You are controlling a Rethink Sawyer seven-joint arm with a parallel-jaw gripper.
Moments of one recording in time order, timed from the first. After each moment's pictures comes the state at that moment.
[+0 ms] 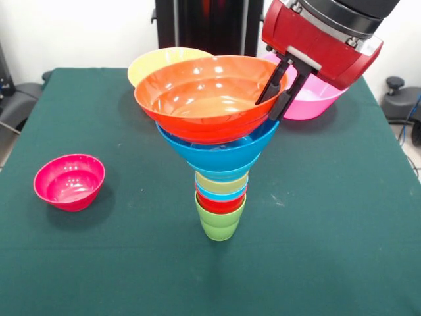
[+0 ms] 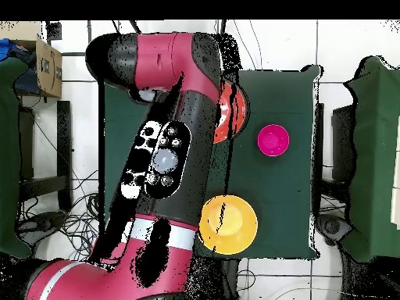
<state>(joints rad) 0.11 -0.30 -0.49 0.73 0.10 1.18 2.19</state>
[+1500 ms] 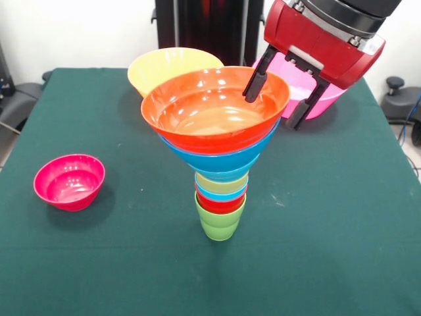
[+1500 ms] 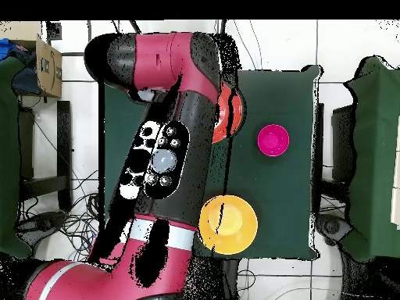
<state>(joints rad) 0.11 -0.30 -0.49 0.73 0.10 1.18 2.19</state>
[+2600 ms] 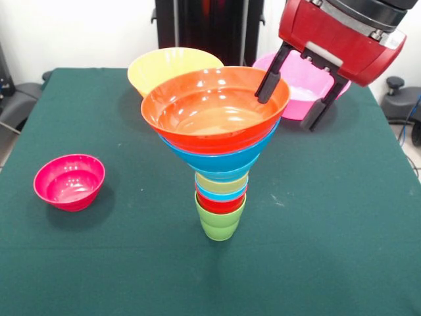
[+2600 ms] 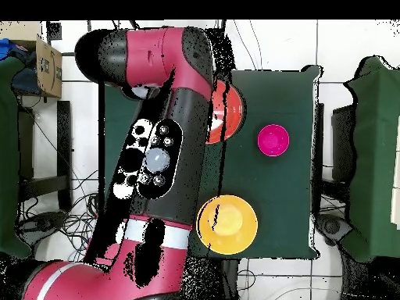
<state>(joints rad) 0.12 -0.30 -0.49 0.70 0.10 1.17 2.19</state>
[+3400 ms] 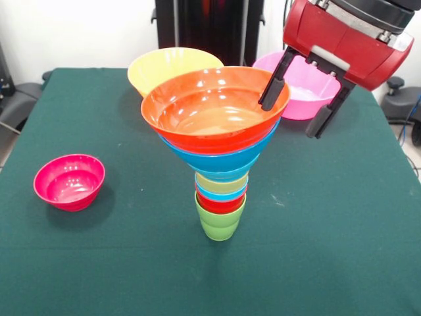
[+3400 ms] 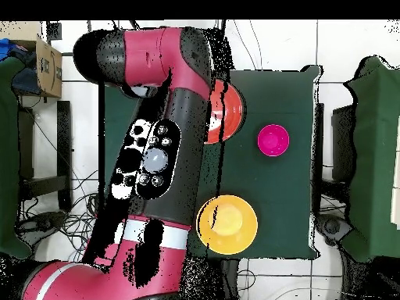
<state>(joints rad) 0.12 -0.30 -0.49 0.70 0.10 1.12 2.19</state>
